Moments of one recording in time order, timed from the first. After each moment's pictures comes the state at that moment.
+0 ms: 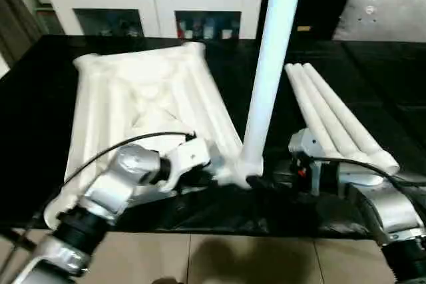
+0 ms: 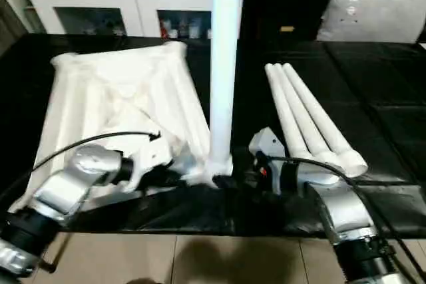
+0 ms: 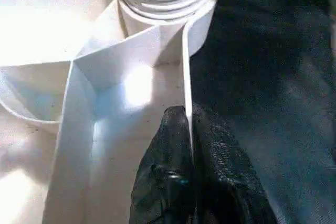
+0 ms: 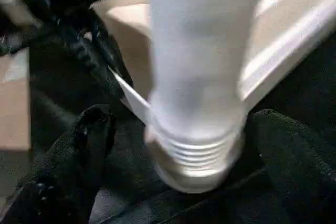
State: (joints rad) left arm -0.45 0.47 -0.41 0.18 0.01 0.33 -1.16; right arm -0.26 -0.49 0.15 0.13 0.23 0.28 1.07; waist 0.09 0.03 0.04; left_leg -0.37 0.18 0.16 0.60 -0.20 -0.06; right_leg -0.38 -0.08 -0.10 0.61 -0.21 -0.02
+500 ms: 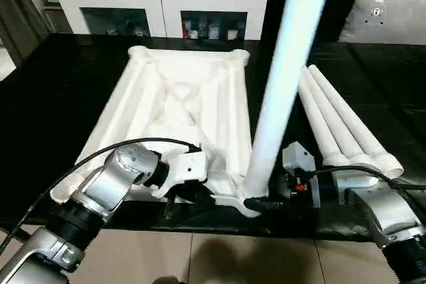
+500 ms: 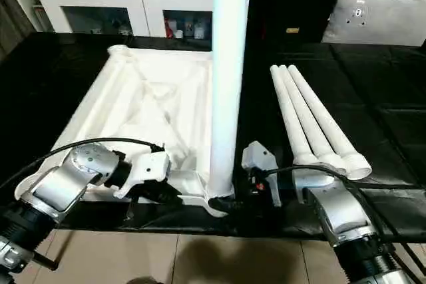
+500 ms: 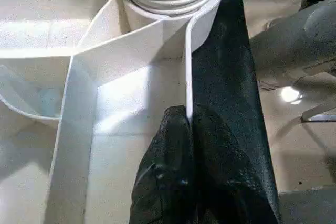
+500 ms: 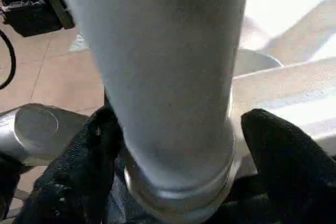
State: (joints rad) left arm -0.48 0.50 -0.47 0.21 0.01 0.20 -1.31; right arm -0.27 -0.52 0.23 0.14 0.24 0.26 1.24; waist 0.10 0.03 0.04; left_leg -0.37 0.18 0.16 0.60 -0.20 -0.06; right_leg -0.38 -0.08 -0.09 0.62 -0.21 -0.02
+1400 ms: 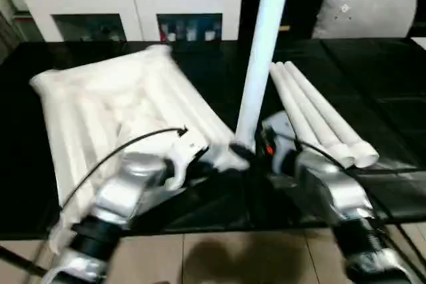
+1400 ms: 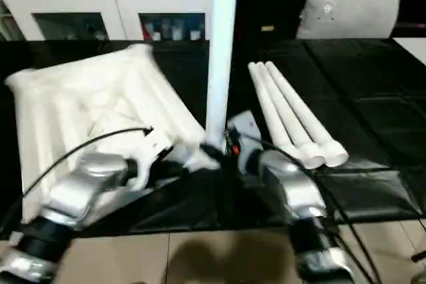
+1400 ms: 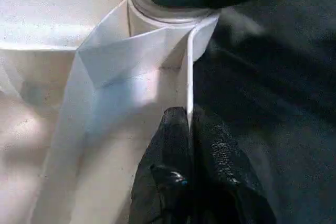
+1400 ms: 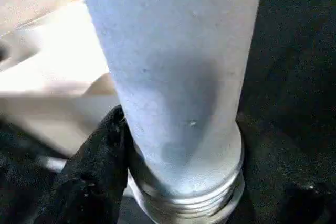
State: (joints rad) left arm -0.42 0.20 -0.26 0.16 0.02 0.64 -0.77; right arm -0.44 -0.15 0.08 0.35 0.15 0.40 0.54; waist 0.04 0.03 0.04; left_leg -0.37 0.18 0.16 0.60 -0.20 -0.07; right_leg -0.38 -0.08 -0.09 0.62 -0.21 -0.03
